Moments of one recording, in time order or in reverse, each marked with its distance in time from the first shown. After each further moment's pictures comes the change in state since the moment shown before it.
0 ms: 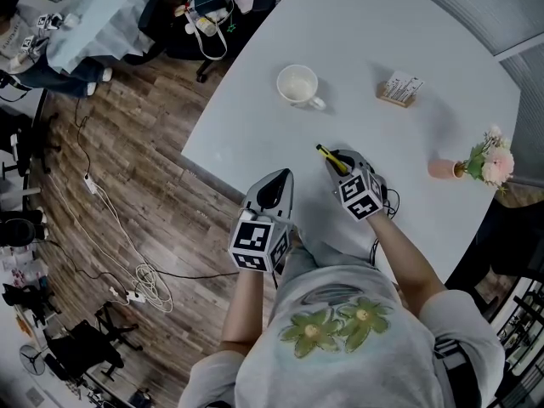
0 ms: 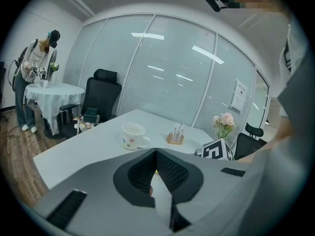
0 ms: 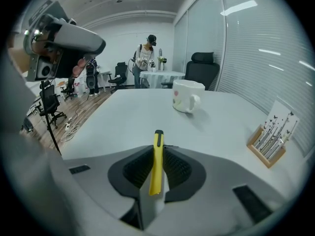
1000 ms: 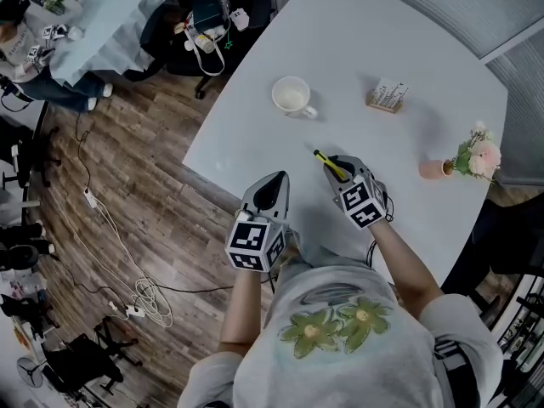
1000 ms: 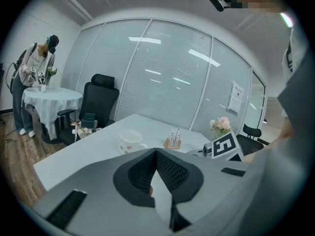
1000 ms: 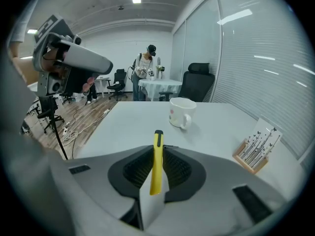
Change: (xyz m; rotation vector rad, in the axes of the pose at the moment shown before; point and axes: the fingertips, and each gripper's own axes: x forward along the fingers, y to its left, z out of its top) left arm -0.013 -0.010 0.019 0.024 -0.045 -0.019; right arm -0.048 -0.001 0.033 0.001 -0.085 -0.035
